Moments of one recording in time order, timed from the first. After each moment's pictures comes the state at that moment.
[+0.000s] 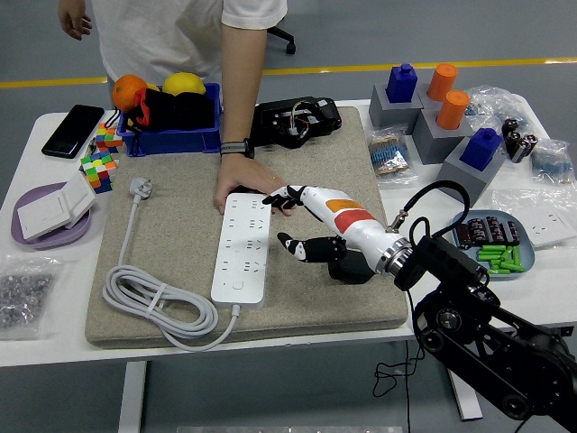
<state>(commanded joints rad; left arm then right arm) -0.08 0.06 -1.53 -0.18 1.52 -0.04 0.29 0.39 -0.15 0.78 1.52 -1.83 -0.09 -0.15</state>
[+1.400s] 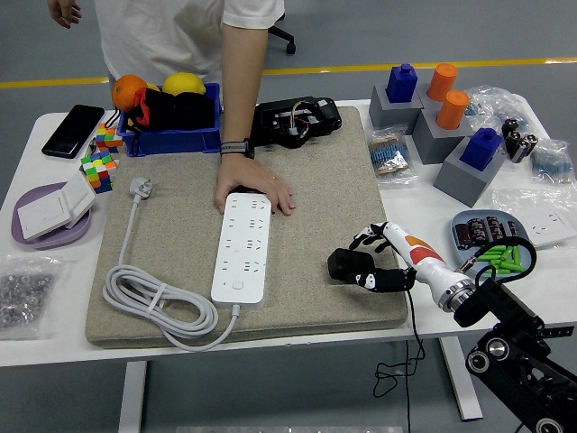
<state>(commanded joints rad) -0.09 0.05 -1.52 -0.18 1.49 -0.04 0.28 0.20 -0.21 0.92 1.38 -1.78 -0.16 -0.05</state>
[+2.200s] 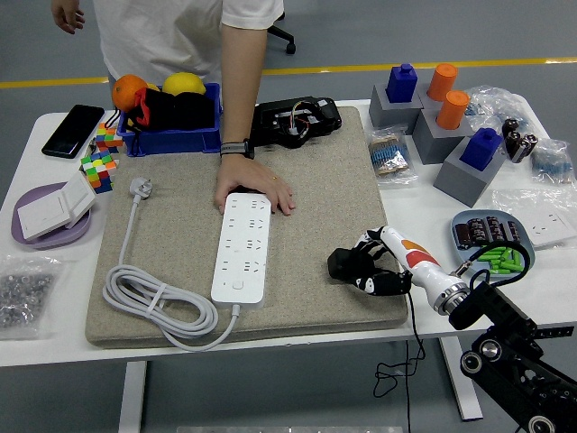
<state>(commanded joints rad) -0.09 0.06 -1.52 -0.18 1.50 -0.04 0.28 0.21 -0.20 0.88 1.33 -1.76 -0.18 -0.03</state>
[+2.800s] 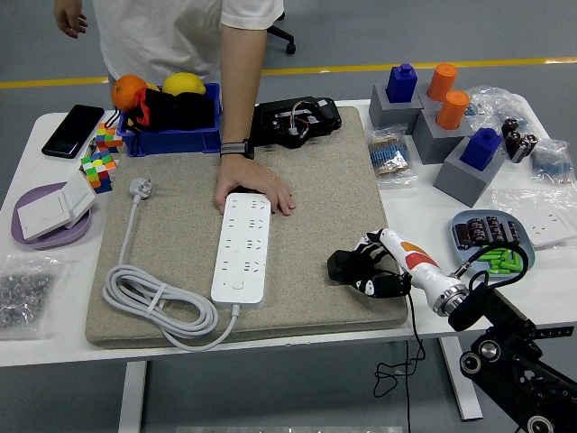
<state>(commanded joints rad) -0.09 0.05 -1.52 -0.18 1.50 -0.04 0.28 0.21 -0.20 0.88 1.32 -1.76 -0.18 -0.02</state>
